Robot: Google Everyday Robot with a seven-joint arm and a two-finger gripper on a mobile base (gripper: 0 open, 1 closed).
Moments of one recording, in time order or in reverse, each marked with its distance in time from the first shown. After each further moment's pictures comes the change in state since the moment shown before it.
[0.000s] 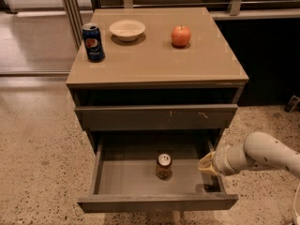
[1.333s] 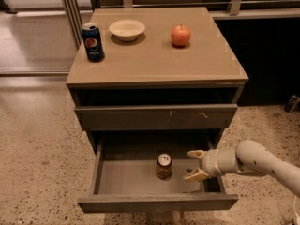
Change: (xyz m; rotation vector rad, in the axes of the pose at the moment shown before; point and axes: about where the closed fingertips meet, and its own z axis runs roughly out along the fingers) arm -0.009 -0.008 0.062 -0.021 -0.227 -0.038
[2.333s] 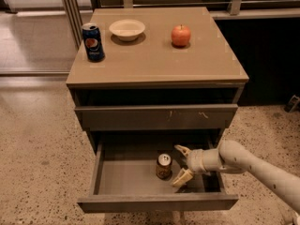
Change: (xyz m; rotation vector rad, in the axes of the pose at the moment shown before) arm -0.012 -0.004 0.071 -0.080 -0.139 -0.037
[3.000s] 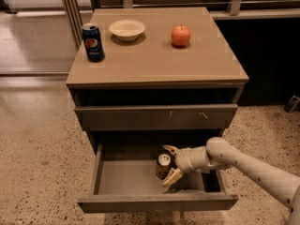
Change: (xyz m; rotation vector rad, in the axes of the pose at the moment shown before) arm -0.020 0.005 0.043 -0.071 -0.017 -0.068
